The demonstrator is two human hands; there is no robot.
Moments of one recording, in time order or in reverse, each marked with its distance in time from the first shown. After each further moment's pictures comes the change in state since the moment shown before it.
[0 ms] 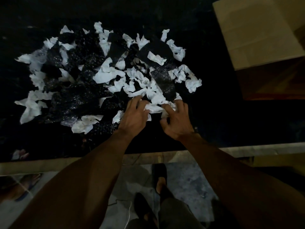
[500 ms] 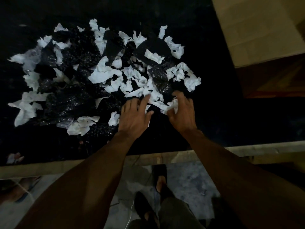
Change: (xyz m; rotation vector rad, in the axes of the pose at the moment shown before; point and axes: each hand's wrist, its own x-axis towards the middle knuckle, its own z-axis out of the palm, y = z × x) left_hand -0.001 0.005 0.007 0.247 -0.004 0.030; right_hand 0.017 0.010 -0.010 0.230 0.128 0.158
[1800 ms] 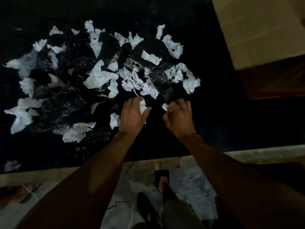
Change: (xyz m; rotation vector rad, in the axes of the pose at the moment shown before) left_hand 0.023 0.011 -0.001 -0.369 0.032 -0.277; right_hand 0.004 0.013 0.012 -0.104 0.058 -0.110
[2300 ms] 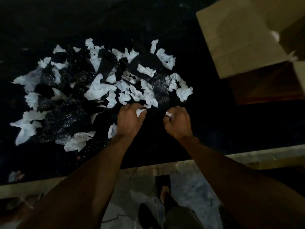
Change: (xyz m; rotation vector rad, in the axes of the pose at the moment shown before) left_hand 0.017 0.011 -0.015 0.018 -0.033 -0.005; right_hand 0.006 0.003 -0.014 0.116 -0.014 0.063
